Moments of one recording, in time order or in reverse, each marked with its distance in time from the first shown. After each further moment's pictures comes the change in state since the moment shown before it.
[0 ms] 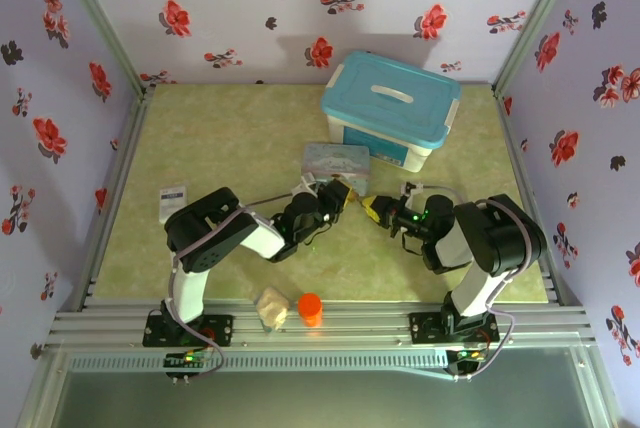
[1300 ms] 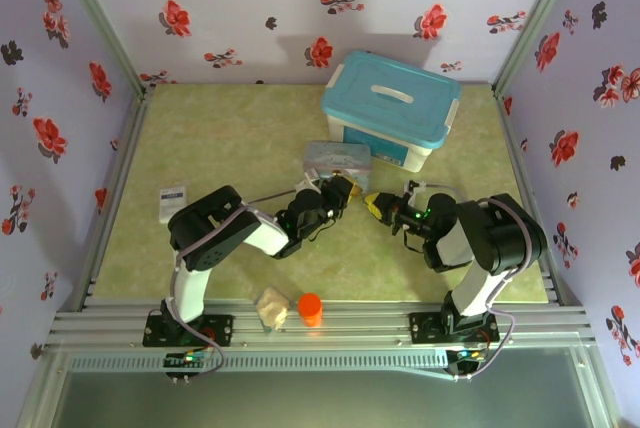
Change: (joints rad) left arm 0.001 0.026 0.040 0.003 0.002 0.000; right arm -0.040 0.003 0.008 0.008 -0.023 0.033
